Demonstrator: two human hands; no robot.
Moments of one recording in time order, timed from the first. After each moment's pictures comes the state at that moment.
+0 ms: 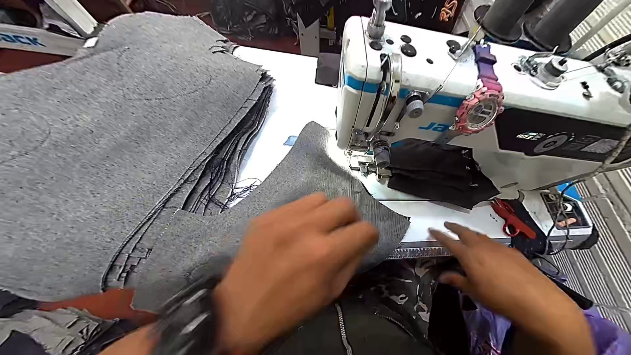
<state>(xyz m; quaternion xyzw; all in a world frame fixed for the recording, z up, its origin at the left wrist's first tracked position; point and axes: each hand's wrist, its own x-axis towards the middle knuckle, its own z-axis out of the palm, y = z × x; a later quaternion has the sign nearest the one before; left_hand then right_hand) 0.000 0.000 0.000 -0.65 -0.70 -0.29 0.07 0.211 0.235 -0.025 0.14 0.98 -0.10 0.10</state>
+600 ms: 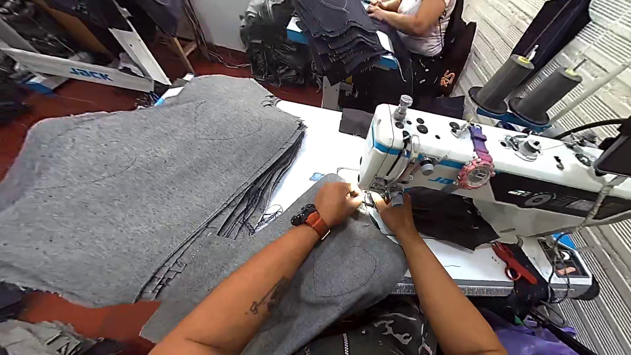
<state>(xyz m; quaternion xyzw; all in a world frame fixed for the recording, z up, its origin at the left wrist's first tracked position) -0.121 0.107 -0.106 -0.43 -0.83 -0.33 -0.11 0.002 0.250 -0.124 0.22 0.88 -0.32 -0.28</state>
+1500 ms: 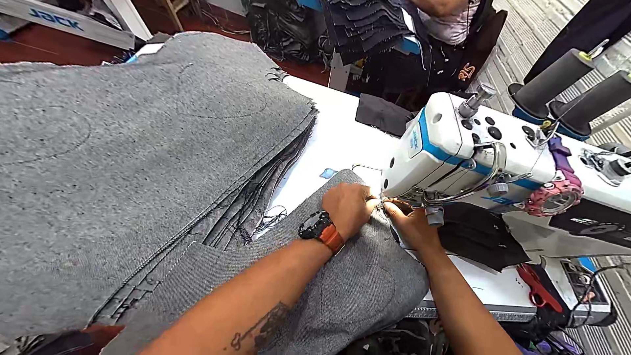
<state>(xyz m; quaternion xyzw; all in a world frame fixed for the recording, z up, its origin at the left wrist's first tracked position) -0.123 0.106 -0.106 -0.39 -0.87 -0.27 -0.14 -0.005 0.260 -0.147 0.24 0.88 -0.37 -0.20</state>
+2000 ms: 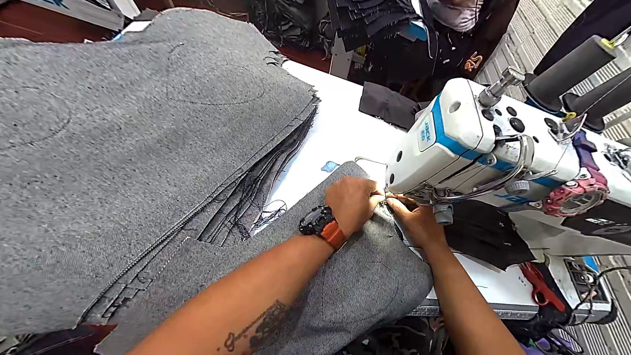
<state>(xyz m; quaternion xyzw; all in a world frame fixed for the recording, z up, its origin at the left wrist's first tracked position) -0.124 0.106 -0.112 -0.42 -0.85 -0.31 -0.11 -0.004 0.258 -0.140 0.23 0.88 -0.37 -0.19</state>
